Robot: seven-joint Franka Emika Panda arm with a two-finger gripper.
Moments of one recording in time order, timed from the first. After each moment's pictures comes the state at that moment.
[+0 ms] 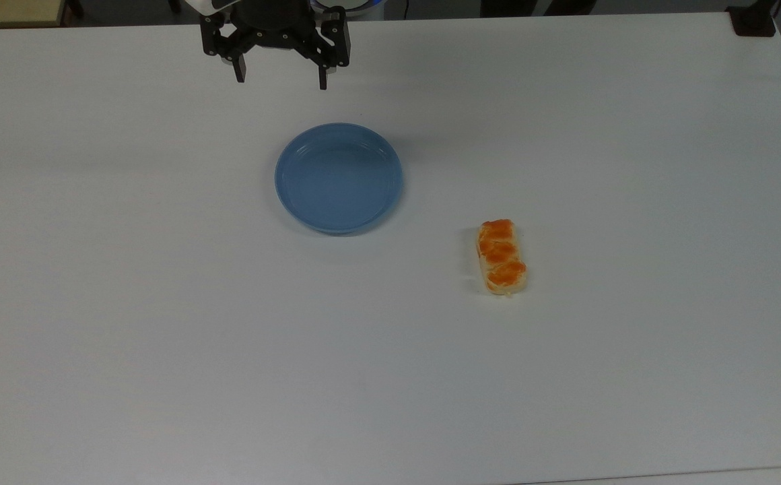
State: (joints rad) arm 0.02 0.14 -0.05 -1.52 -0.05 1.66 0.03
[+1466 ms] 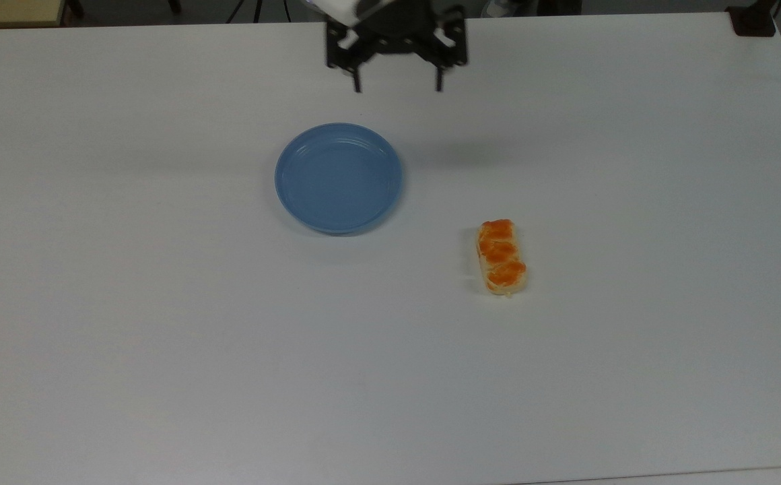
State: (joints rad) arm 0.22 0.16 -0.05 -1.53 0.04 1.71 0.17
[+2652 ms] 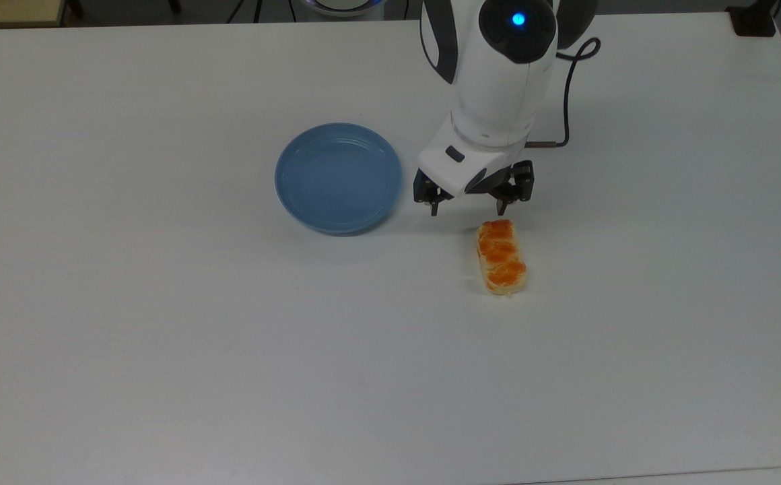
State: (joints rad) arm 0.40 0.49 -0.12 -1.51 0.04 2.02 0.26
